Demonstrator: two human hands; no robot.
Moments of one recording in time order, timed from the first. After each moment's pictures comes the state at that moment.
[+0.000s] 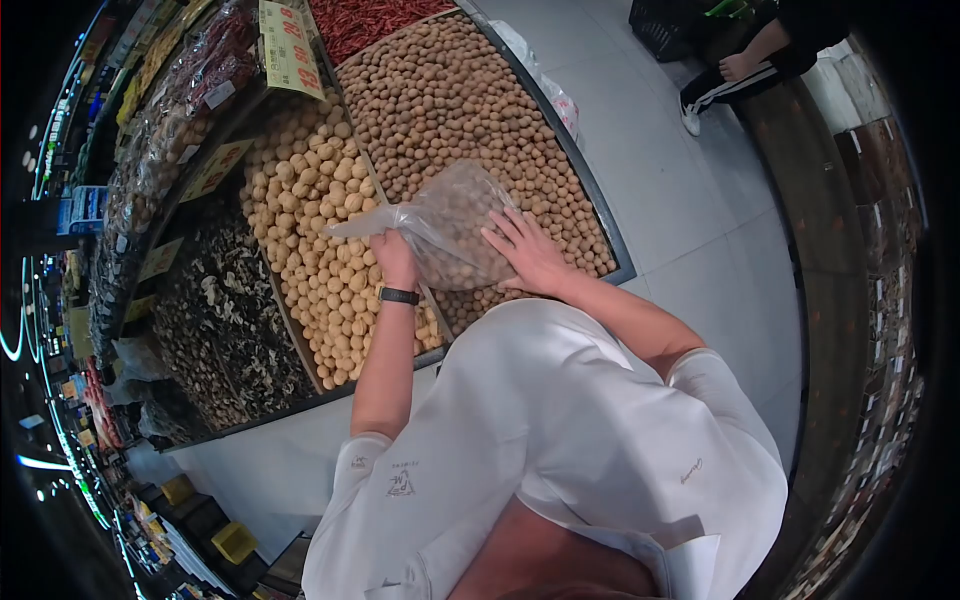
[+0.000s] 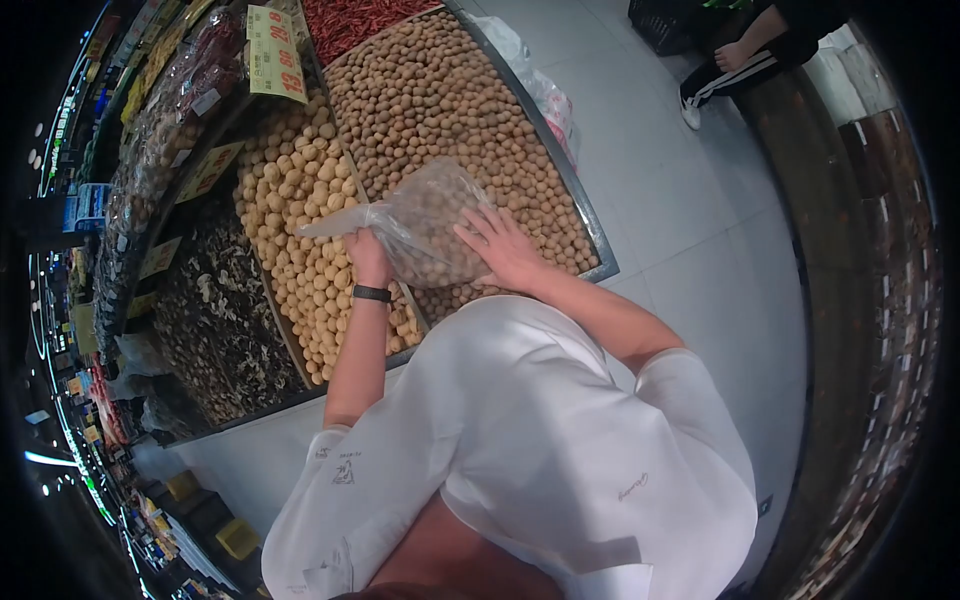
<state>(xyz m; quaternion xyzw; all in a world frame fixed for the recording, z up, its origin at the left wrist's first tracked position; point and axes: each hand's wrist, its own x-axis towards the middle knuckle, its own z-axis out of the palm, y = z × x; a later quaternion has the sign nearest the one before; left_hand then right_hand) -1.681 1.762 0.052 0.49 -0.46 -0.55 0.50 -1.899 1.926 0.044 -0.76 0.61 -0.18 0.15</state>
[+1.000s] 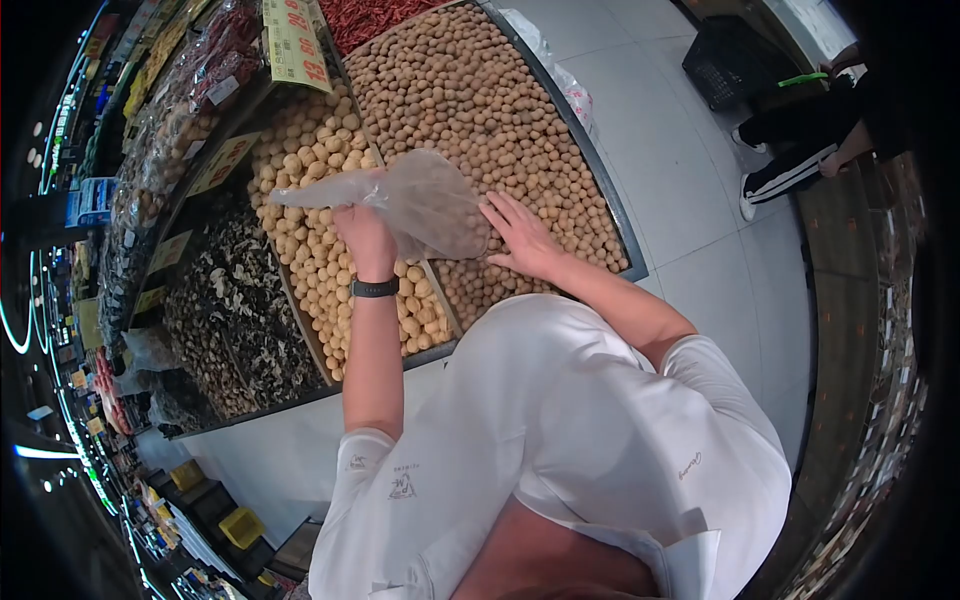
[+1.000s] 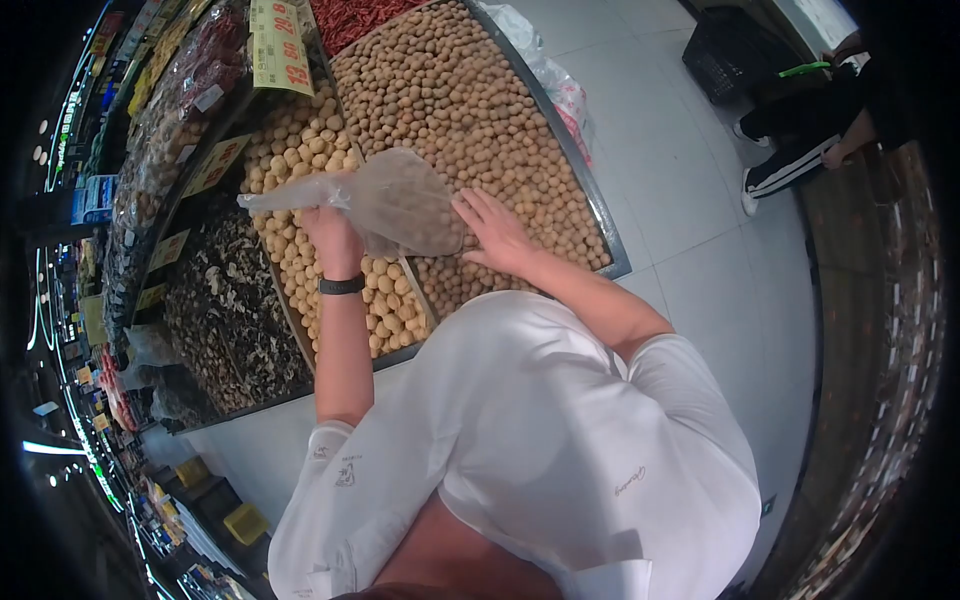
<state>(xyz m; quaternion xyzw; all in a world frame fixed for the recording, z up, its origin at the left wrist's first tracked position) -1.697 1.744 0.178 0.44 -0.53 -0.53 0.50 -1.887 1.889 0.032 -0.71 0.62 -0.28 0.18</state>
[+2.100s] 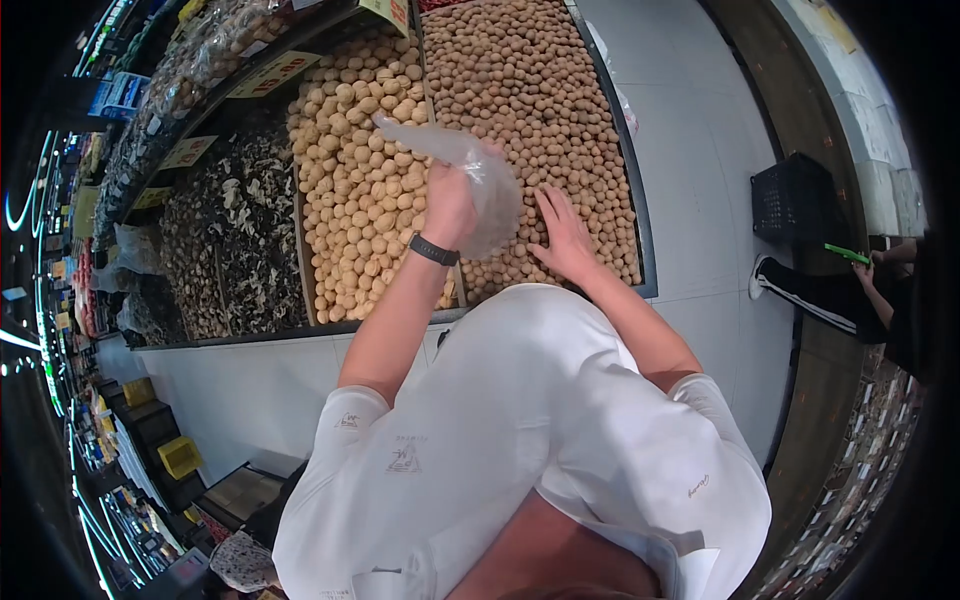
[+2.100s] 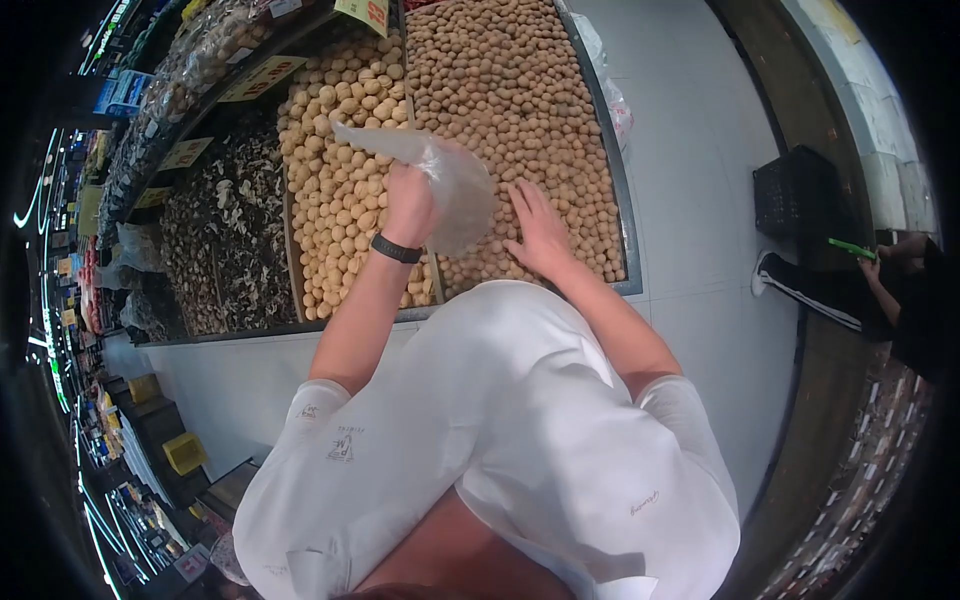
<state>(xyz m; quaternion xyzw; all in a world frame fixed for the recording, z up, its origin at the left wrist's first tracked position) -1.723 1.792 0.160 0.41 -0.39 -0.67 0.48 -1.890 1.914 0.047 -0.69 0.65 -0.26 0.20</state>
